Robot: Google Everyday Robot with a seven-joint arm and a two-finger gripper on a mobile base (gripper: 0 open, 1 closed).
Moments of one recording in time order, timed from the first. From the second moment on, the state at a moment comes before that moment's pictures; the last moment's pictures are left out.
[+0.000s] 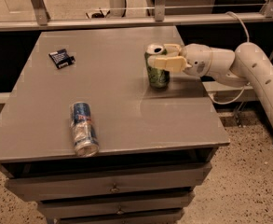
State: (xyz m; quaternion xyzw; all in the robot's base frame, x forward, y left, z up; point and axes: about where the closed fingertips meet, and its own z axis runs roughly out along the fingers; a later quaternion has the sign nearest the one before) arm 0.636 -0.075 0.918 -0.41 0.52 0.53 0.53
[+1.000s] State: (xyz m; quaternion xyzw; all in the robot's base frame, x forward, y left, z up) arm 0.634 -0.082 0.906 -0.41 0.52 0.54 0.52
